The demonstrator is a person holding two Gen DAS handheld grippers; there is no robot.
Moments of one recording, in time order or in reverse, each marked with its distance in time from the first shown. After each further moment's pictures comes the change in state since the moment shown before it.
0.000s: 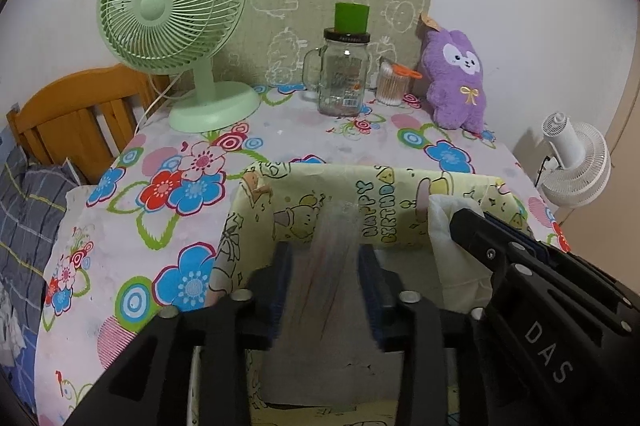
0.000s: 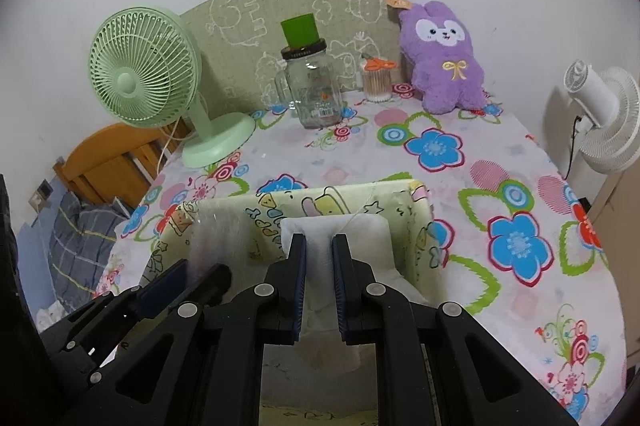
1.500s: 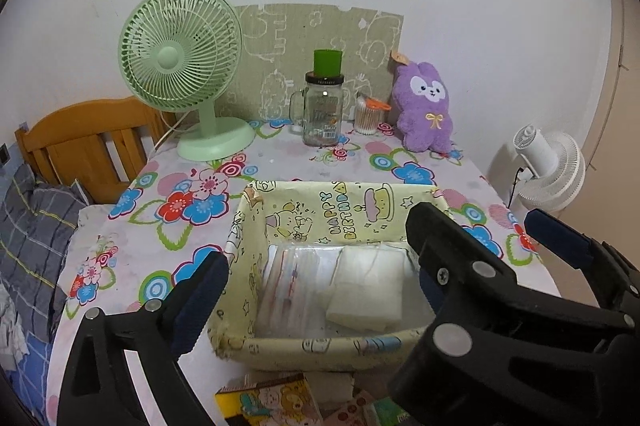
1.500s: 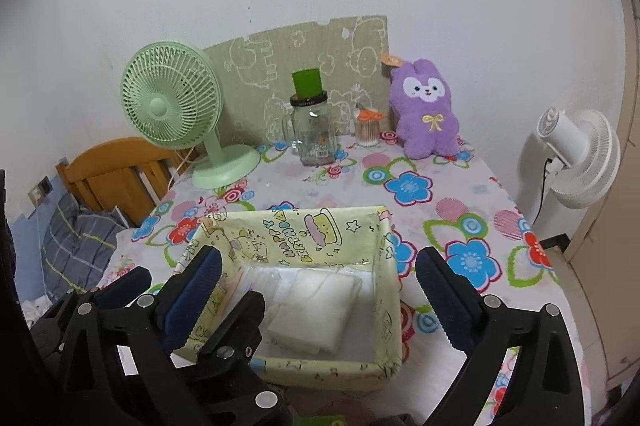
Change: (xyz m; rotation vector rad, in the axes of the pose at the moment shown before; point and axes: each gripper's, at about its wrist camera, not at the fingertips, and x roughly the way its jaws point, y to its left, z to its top) left arm -0.079 -0.021 -0.016 0.030 -0.118 -0.022; right arm -0.089 0.013 -0.013 -0.086 -0.158 -0.068
